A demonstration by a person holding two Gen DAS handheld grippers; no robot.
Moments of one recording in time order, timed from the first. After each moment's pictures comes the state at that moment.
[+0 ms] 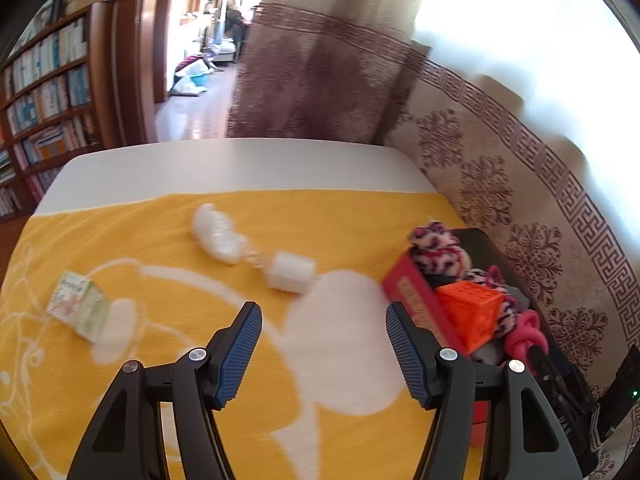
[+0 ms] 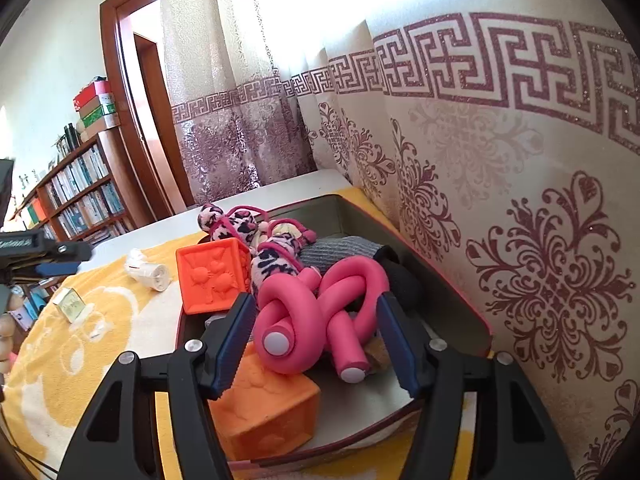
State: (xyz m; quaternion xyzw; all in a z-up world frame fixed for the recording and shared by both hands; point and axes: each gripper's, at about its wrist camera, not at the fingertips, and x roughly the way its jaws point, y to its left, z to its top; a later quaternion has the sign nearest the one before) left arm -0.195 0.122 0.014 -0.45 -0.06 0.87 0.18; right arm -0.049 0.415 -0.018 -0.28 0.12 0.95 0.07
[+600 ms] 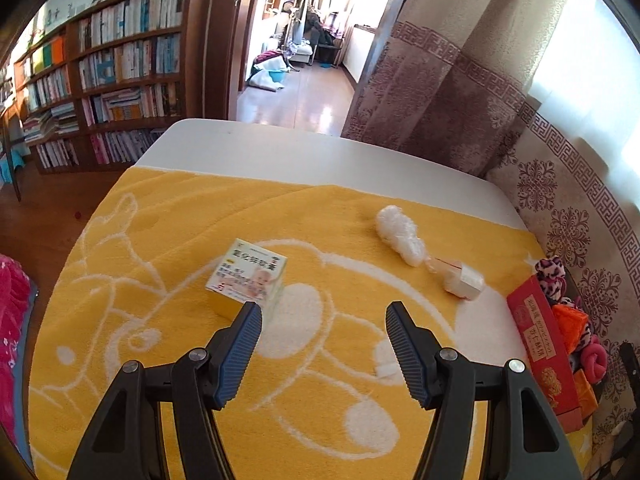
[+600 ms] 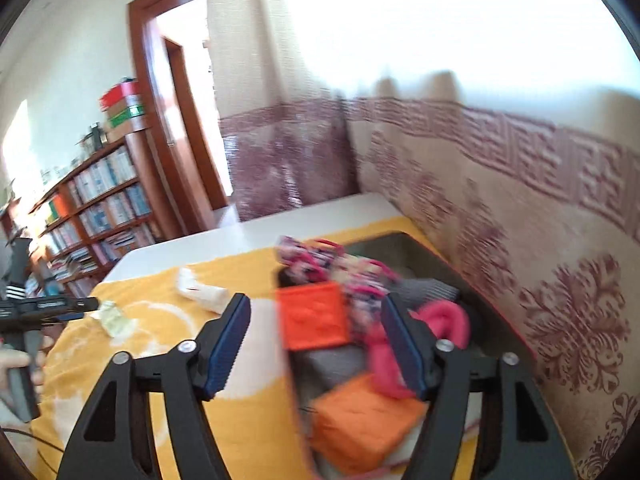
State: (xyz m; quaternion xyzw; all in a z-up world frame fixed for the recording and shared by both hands) left arm -0.198 -0.024 -0.002 -0.45 -0.10 0.89 0.06; right arm -0.063 0.350 0.036 -0.26 0.10 0.96 0.02
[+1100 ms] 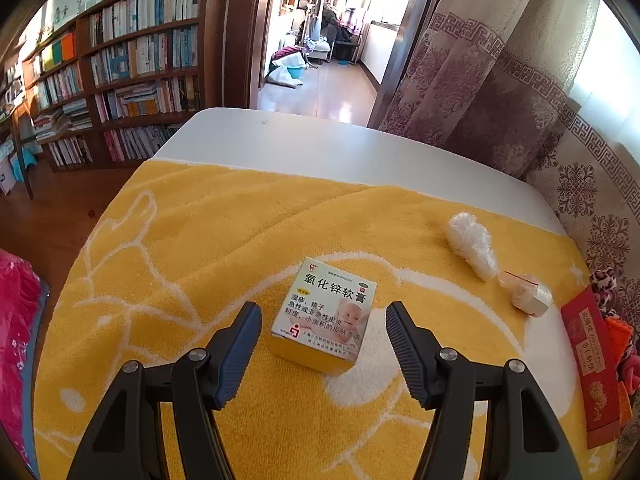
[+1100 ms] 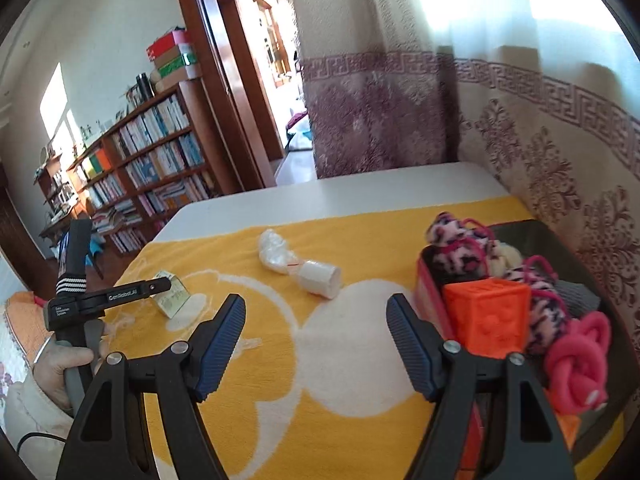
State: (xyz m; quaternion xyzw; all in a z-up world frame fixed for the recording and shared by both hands) left arm -0.243 -0.056 -0.045 -0.45 -0.08 0.89 0.04; right arm -0.138 0.257 0.017 -0.34 0.09 0.93 -0.08
